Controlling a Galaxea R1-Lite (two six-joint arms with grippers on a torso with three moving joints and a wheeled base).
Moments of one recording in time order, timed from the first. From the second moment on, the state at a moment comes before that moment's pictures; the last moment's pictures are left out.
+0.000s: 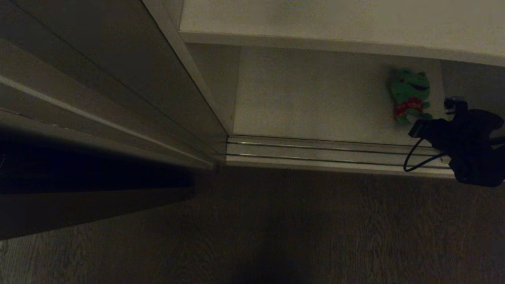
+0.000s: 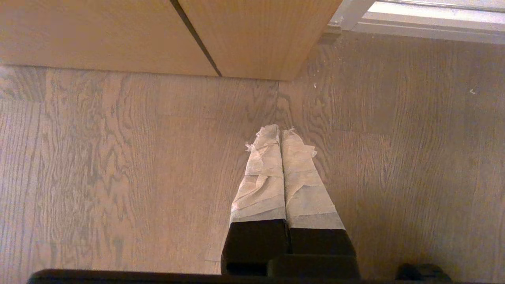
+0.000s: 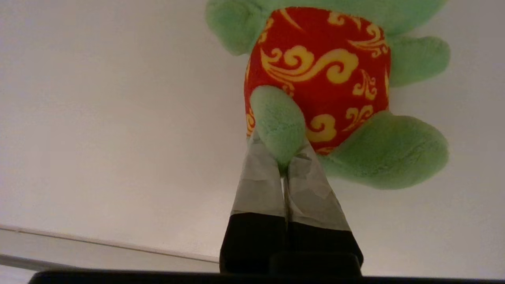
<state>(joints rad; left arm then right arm) -0.01 0.00 0.00 0.00 0.00 0.00 -0.29 2.33 -1.48 -1.04 0.37 0.17</state>
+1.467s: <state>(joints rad) -0.01 0.00 0.00 0.00 0.00 0.00 -0.35 1.66 -0.82 -0.77 0.39 0.19</state>
